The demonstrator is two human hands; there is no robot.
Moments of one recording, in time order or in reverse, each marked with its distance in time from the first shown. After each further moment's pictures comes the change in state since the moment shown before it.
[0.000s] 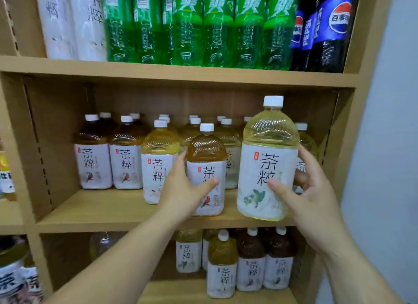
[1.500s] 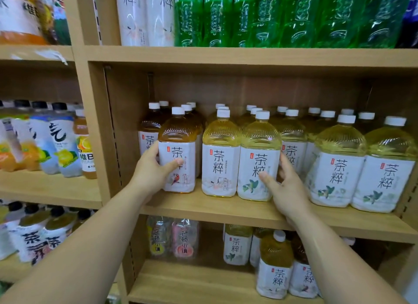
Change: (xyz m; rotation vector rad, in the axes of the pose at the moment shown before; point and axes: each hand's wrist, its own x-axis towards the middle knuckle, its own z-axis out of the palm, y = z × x) left_hand 0.040 -0.089 -0.162 0.002 0.165 -0.136; right_hand 0.055 0.090 0.145 -0.211 -0.166 0.160
